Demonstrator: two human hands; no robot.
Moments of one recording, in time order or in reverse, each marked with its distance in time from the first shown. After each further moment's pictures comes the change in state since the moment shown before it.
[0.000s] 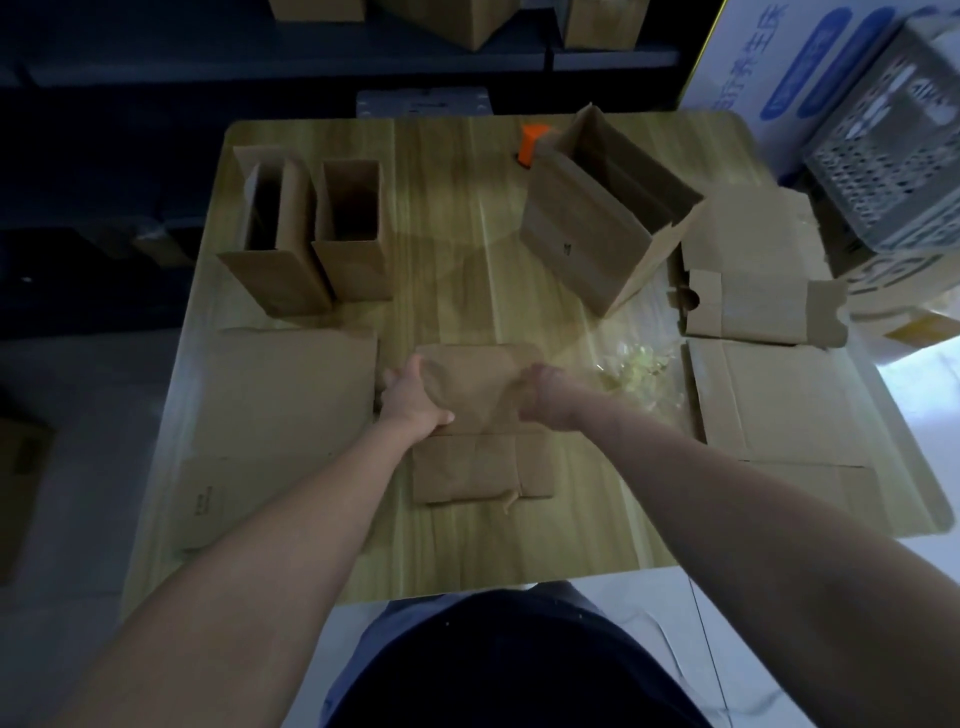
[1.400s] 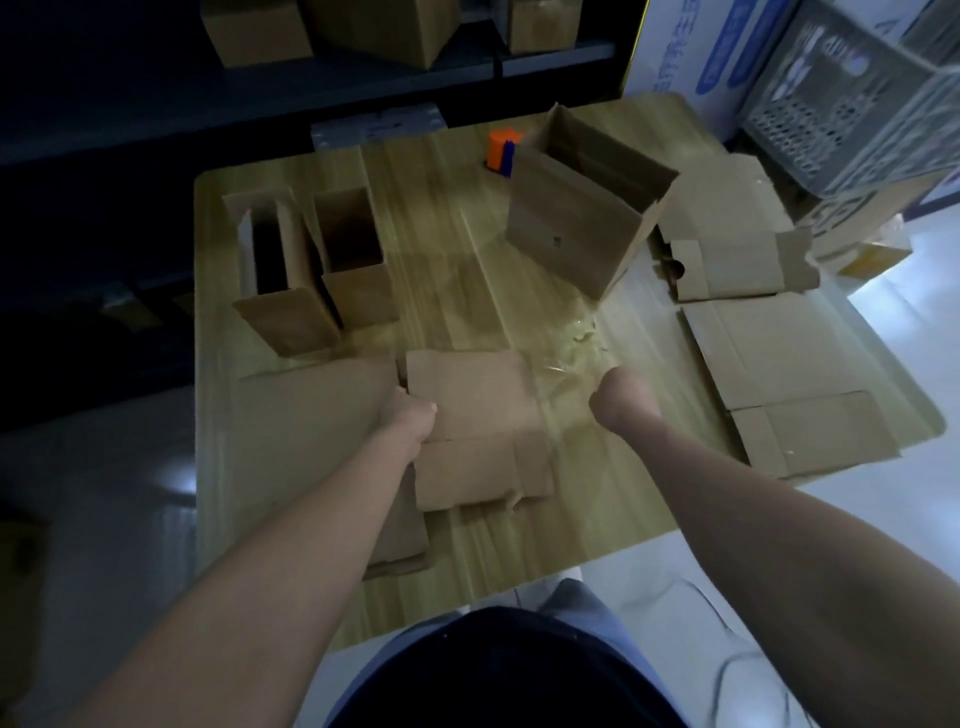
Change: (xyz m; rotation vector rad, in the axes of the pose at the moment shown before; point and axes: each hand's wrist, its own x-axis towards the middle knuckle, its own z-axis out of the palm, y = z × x) left_hand 0.017 -0.026 -0.034 -0.301 -0.059 -0.198; right_hand -0.036 0.002 0.028 0.300 0.287 0.585
